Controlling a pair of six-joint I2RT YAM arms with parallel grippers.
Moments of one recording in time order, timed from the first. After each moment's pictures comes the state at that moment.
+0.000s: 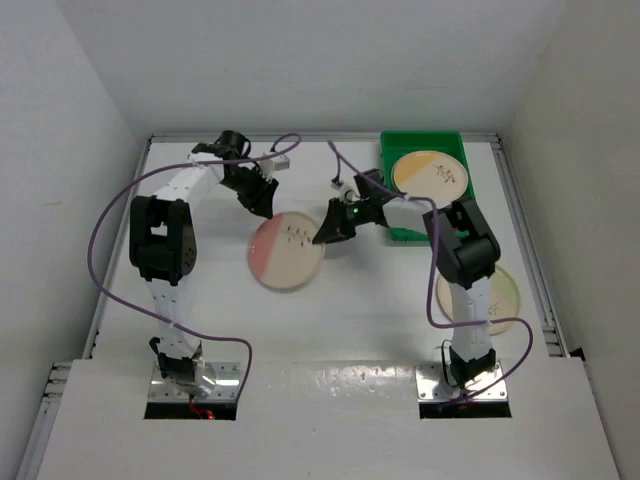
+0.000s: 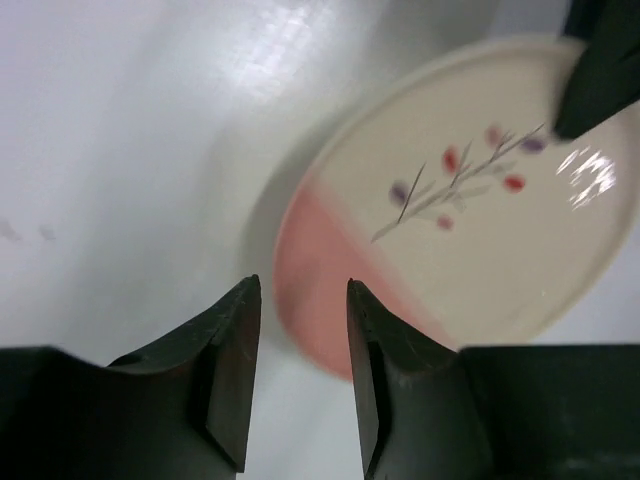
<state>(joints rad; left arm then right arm) -0.15 2.03 1.68 -0.89 0.59 0.65 0.44 2.14 1.29 -0.05 -0.85 0.53</state>
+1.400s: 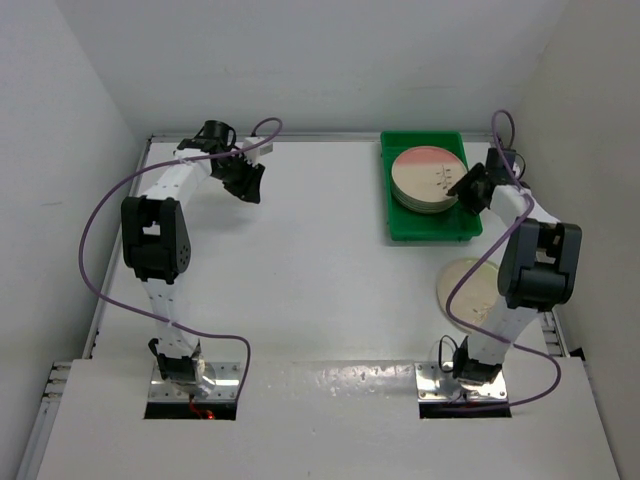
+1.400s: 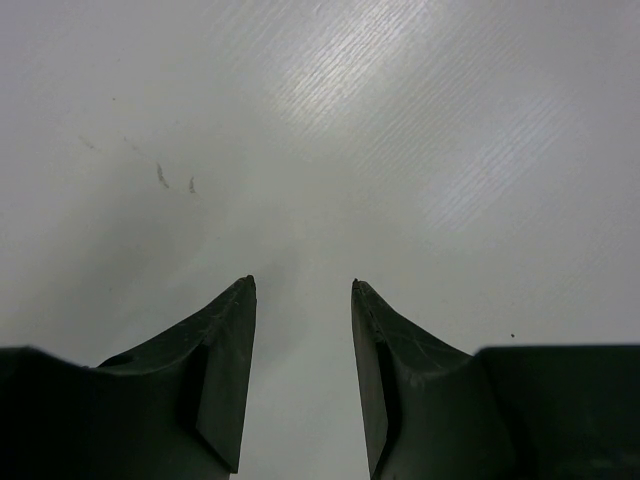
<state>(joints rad) -0.08 2.03 1.74 -0.79 0.49 0.51 -0.22 1.80 1.18 -0.24 -0.10 0.66</state>
